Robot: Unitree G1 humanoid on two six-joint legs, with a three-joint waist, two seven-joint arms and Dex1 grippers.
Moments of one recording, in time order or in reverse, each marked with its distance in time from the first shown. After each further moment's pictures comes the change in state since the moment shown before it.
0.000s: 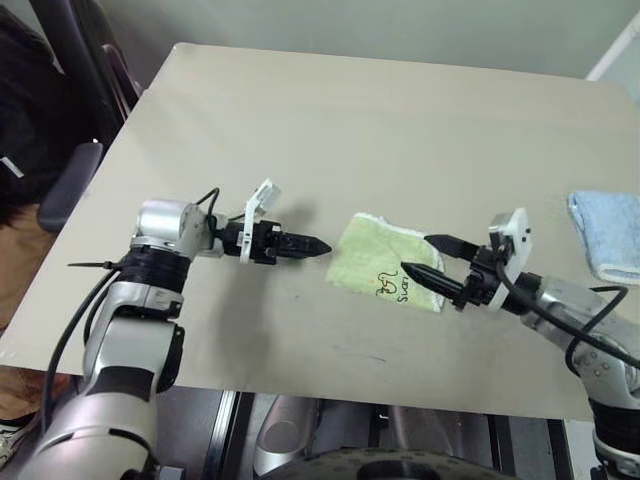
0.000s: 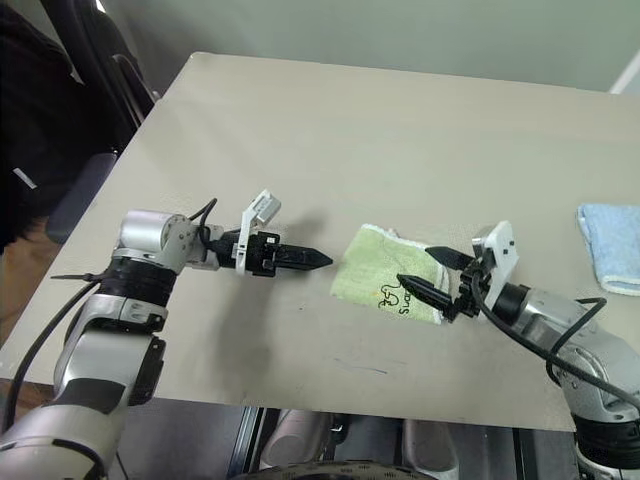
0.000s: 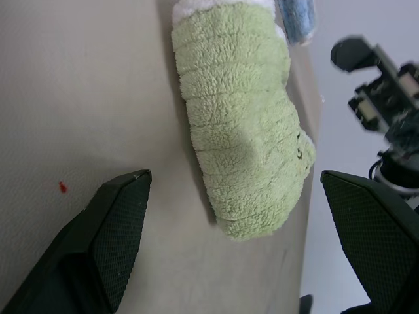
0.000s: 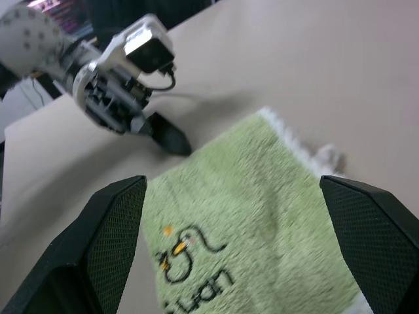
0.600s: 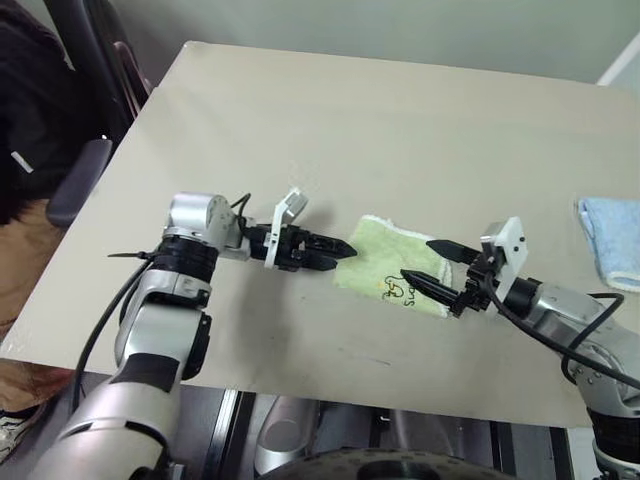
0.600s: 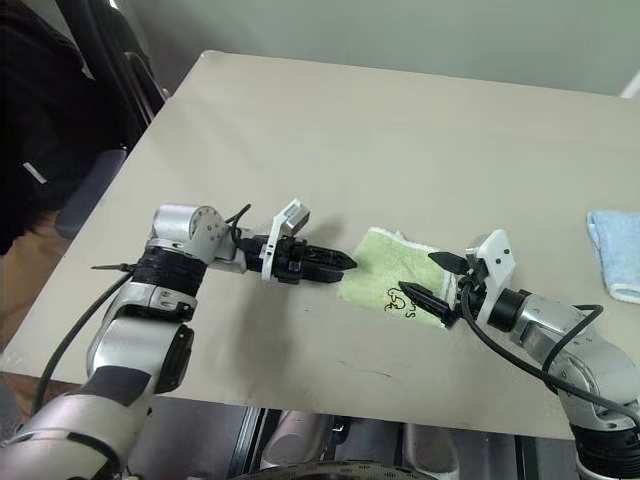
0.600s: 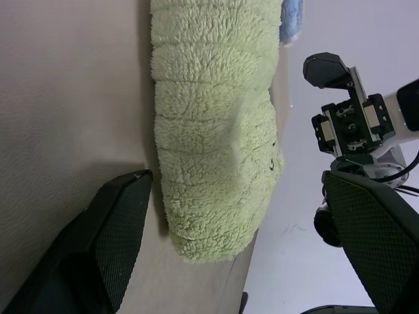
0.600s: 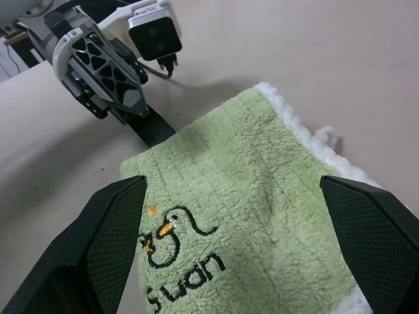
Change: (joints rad) left arm -0.058 -0.130 -0.003 0.051 -0.025 0.174 0.079; right arm 0.017 0.000 0.031 -0.024 -0.106 -0.040 -0.002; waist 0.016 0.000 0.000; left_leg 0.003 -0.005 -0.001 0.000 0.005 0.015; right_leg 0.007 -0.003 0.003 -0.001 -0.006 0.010
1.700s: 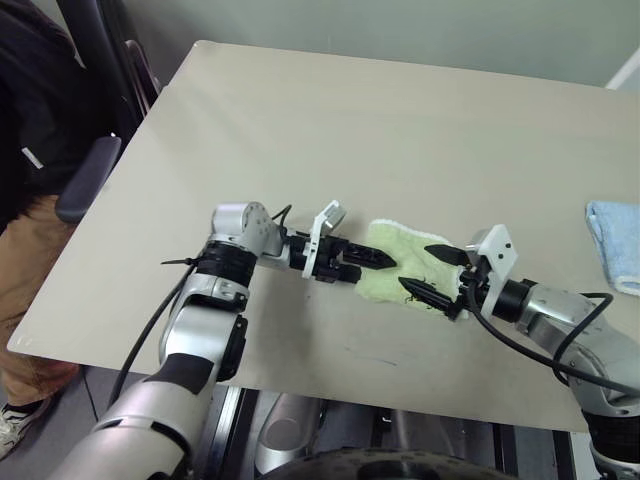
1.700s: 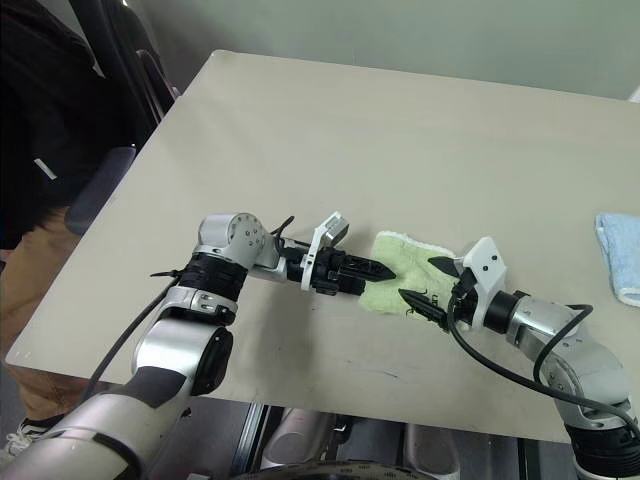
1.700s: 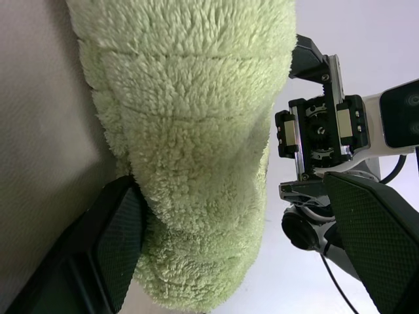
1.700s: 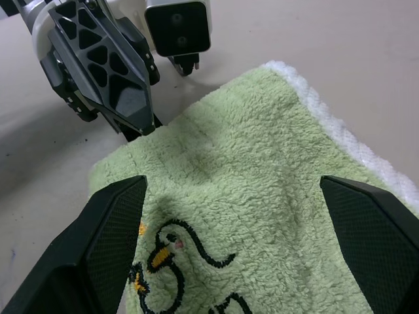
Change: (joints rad) left arm 0.000 -0.185 0.080 0.030 -0.046 0.052 0.132; right arm 0.001 -0.010 0.062 0.018 -0.145 -0.043 0.025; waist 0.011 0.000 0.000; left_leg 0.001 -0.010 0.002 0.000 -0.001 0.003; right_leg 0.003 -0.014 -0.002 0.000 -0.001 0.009
